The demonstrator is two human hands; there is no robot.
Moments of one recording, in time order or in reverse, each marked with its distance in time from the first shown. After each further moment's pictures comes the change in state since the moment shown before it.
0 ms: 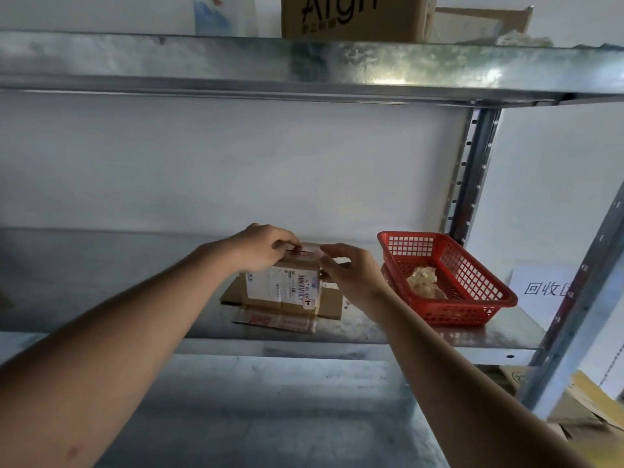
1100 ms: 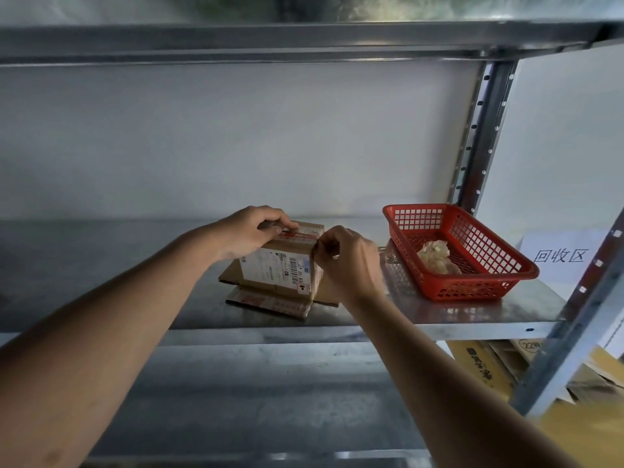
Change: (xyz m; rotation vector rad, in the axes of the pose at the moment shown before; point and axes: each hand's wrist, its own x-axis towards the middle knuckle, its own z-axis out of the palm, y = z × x) left_hand 0.005 -0.031 0.010 -0.438 0.009 0.036; right_hand -0.006 0.008 0.037 -0.407 0.310 -0.240
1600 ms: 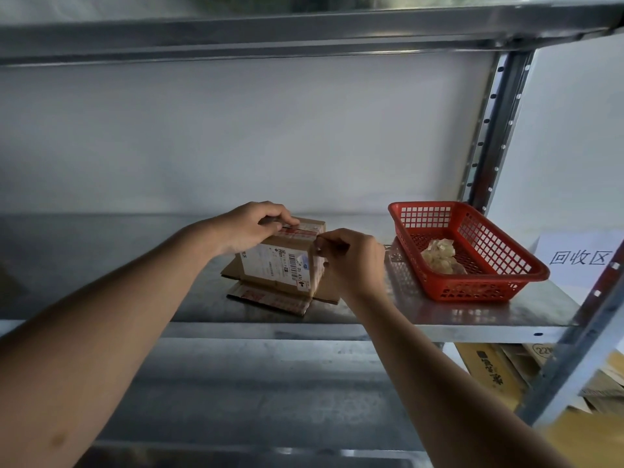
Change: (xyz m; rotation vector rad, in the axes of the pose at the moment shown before) left_hand -0.003 0.006 0.001 0.030 0.006 -0.053; right_hand -0.002 0.007 0.003 0.237 0.020 0.163
